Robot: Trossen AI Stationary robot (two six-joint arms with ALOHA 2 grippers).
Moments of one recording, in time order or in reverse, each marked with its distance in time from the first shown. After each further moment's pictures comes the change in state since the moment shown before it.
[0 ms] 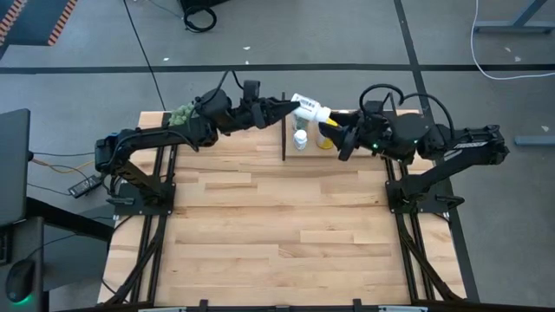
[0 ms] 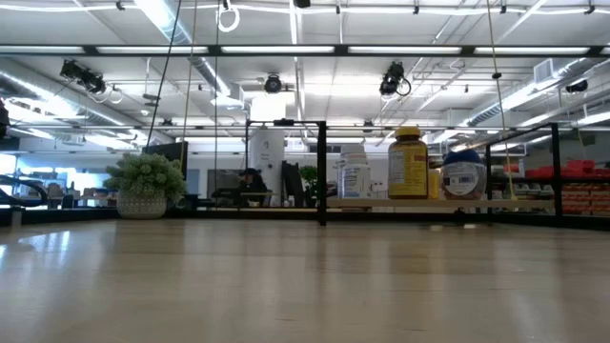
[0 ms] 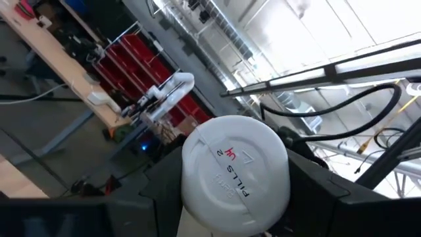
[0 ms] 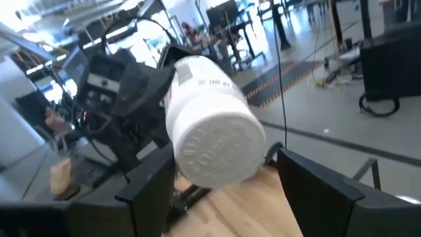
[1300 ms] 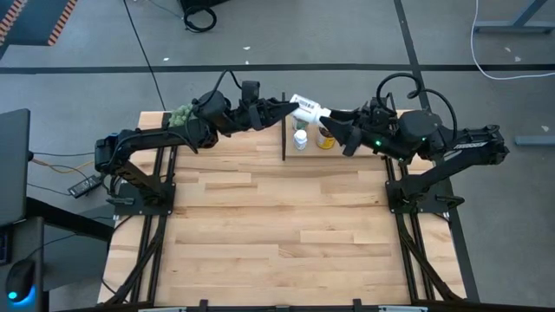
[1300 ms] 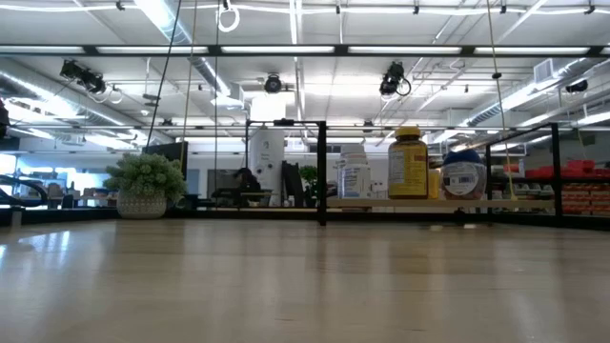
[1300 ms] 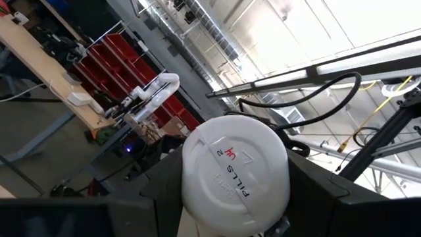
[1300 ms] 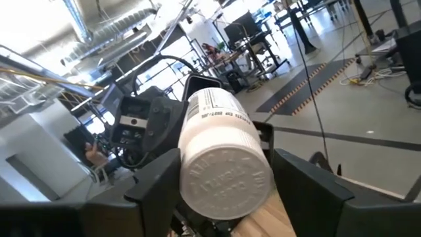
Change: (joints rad) left arm -0.020 -0.001 0.000 0.055 0.015 -0.019; right arm 0.000 0.006 0.000 0.146 -0.033 0.066
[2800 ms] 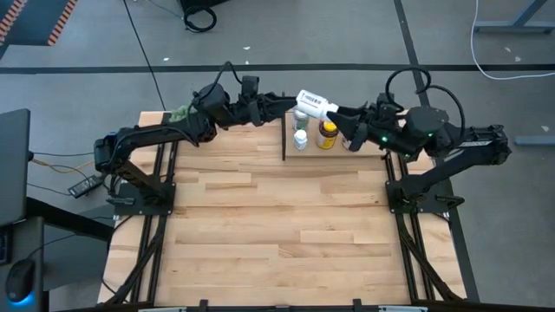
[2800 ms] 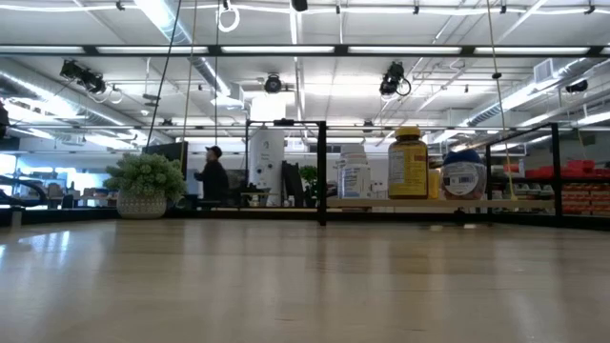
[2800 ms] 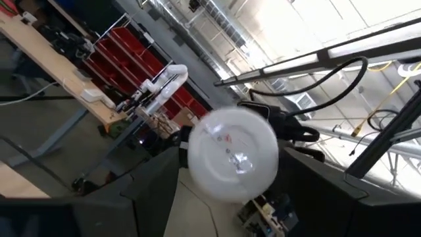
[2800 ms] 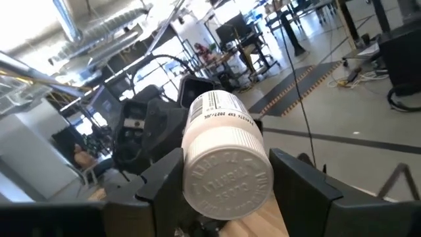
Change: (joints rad) left arm 0.093 -0.002 0.001 -0.057 0.087 0.046; right arm -0.001 -0.048 0.000 -0.053 0.008 -0.002
